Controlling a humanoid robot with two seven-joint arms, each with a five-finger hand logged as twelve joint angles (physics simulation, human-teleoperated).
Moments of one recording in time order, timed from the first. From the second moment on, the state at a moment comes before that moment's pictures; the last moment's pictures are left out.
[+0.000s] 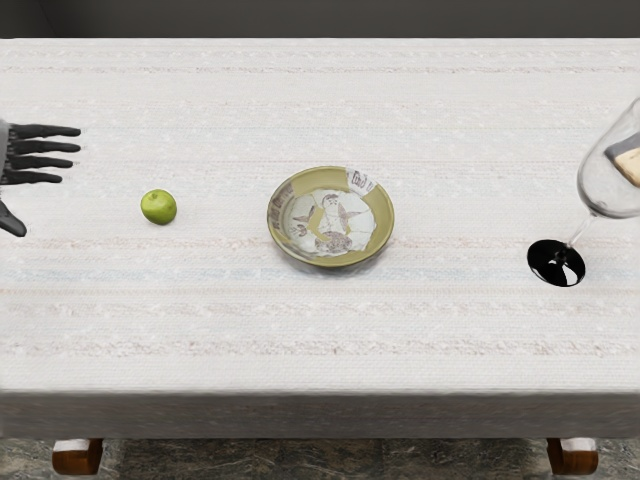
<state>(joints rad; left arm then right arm) -1.03 1.23 -0.41 -1.35 0.11 -0.61 0.37 -0.08 0.00 0.06 0.12 -0.20 0.15 -0.42</state>
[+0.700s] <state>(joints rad) -1.27 0.71 0.11 -1.39 0.58 0.39 0.45 -0.08 0.00 0.06 0.12 -0.20 0.14 -0.42</state>
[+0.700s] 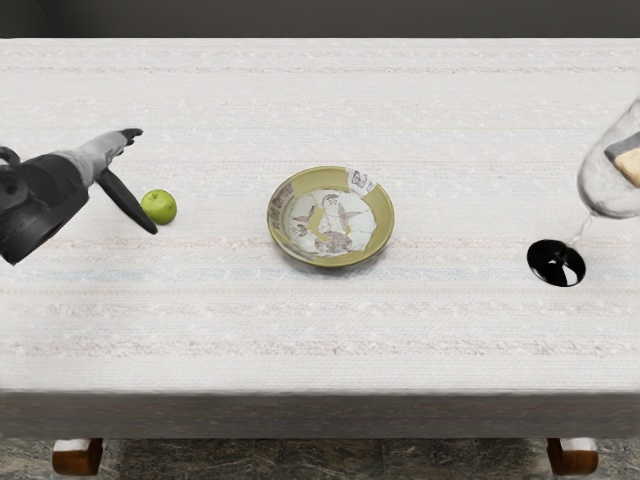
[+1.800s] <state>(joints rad) -1.25 0.40 0.36 -1.12 0.59 0.61 0.46 -0.08 0.00 0.06 0.12 -0.20 0.14 -0.42</state>
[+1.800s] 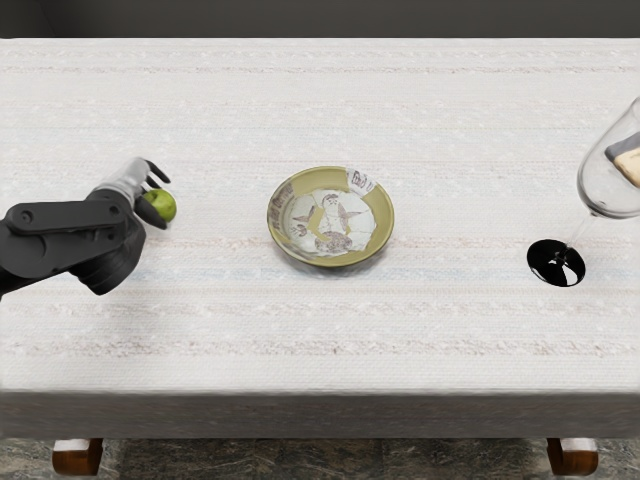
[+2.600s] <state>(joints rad) -1.41 0.37 0.37 -1.16 0.58 0.61 0.46 -0.08 0.00 0.06 0.12 -0.20 0.14 -0.42</state>
